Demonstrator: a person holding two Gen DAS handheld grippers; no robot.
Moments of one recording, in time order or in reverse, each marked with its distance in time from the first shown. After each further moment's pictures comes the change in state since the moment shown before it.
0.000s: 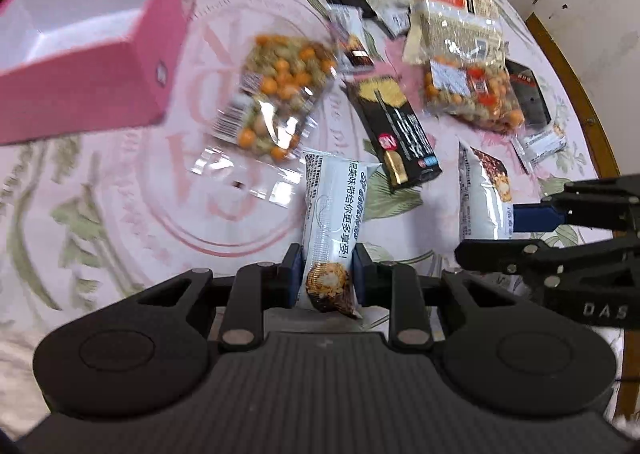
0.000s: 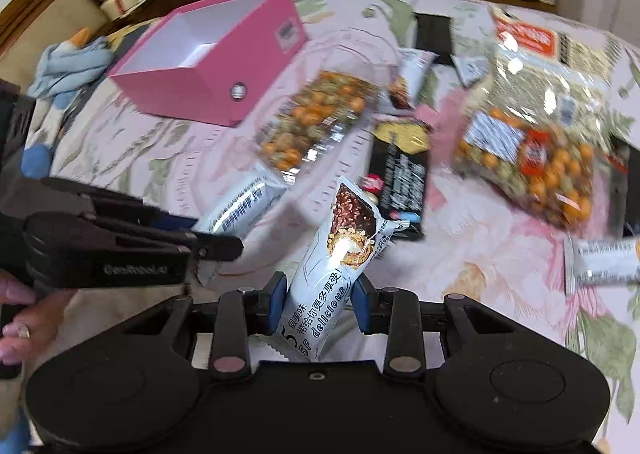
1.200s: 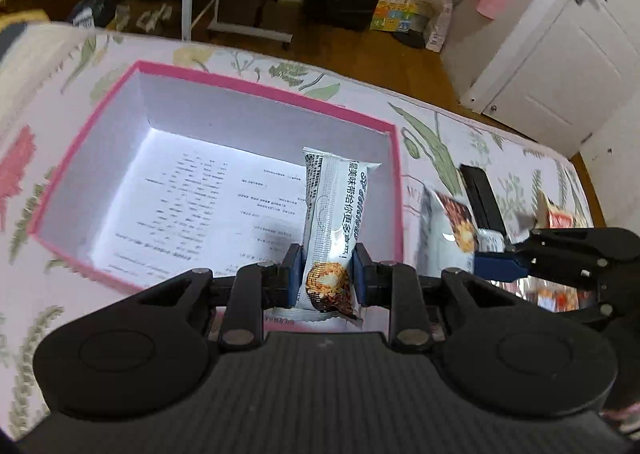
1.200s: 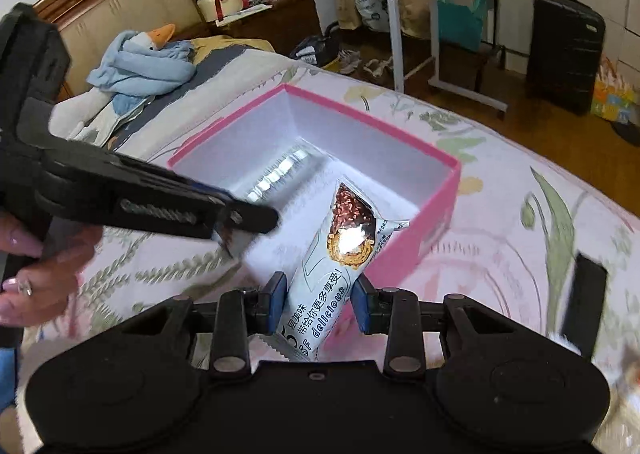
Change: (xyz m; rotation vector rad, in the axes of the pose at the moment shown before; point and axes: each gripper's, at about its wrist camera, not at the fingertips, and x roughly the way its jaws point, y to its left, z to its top) left arm -0.028 0.203 0.154 -0.261 -0.227 0.026; right arm 0.086 0.119 0.219 -0.328 -0.120 0.122
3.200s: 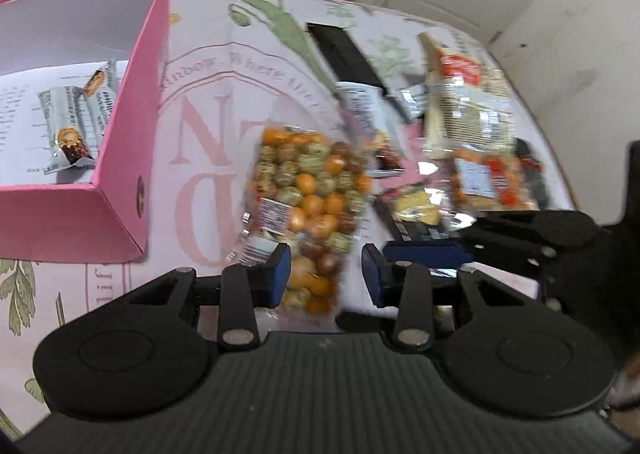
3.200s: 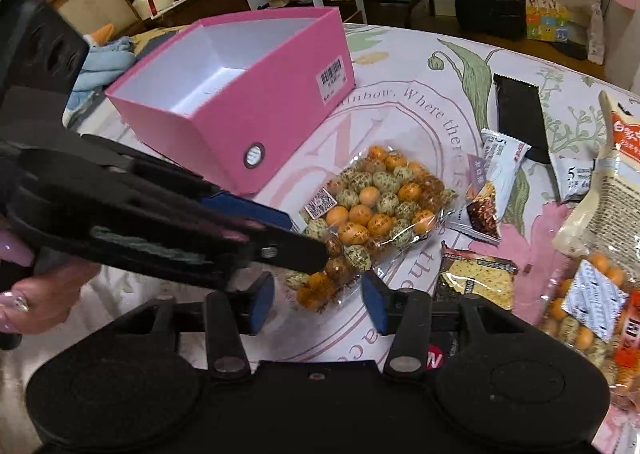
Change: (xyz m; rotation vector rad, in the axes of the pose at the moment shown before) left arm 0.082 -0.108 -0.120 0.258 0.131 -0.228; right arm -0.017 -0.048 -0.168 0.184 0.022 -0.092
